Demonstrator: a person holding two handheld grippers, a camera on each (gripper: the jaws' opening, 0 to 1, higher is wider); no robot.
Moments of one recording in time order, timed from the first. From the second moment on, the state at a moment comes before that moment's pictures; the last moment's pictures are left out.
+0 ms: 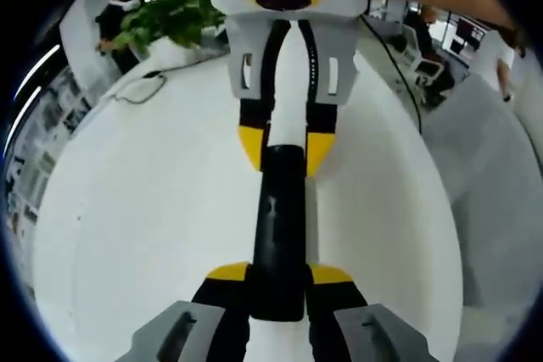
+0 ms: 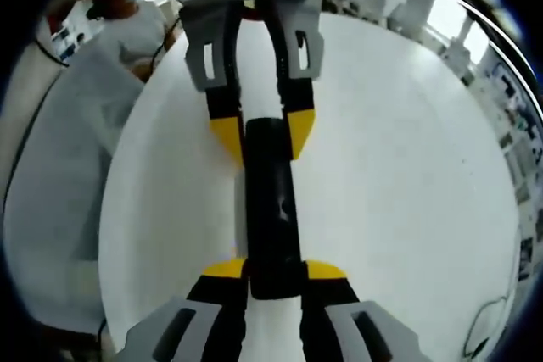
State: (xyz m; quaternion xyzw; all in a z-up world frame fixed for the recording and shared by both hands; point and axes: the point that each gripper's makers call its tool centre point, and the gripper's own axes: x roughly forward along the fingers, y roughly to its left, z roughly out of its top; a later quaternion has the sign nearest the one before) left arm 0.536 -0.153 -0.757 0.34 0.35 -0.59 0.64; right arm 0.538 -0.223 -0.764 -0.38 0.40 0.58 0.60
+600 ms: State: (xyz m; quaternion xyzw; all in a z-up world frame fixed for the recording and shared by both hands) left arm 0.470 -0.157 -0.761 0.33 0.35 -0.60 0.64; right arm 0.466 -0.226 -0.764 -0.37 0.40 0.58 0.60
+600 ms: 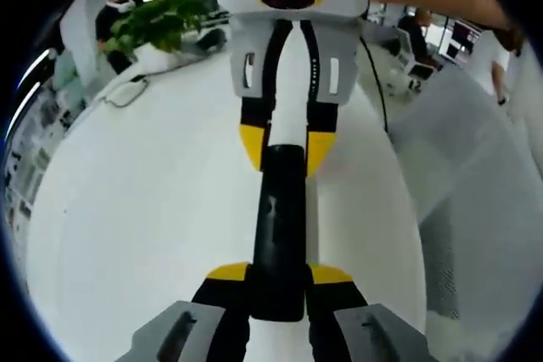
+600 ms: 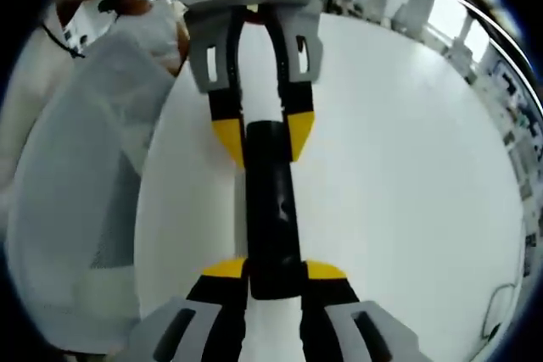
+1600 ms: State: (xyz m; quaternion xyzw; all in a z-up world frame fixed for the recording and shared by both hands) left arm 0.419 -0.149 -0.773 0.32 0.37 -0.60 0.63; right arm 0.418 -0.215 -0.767 -0.36 0.39 0.60 0.60
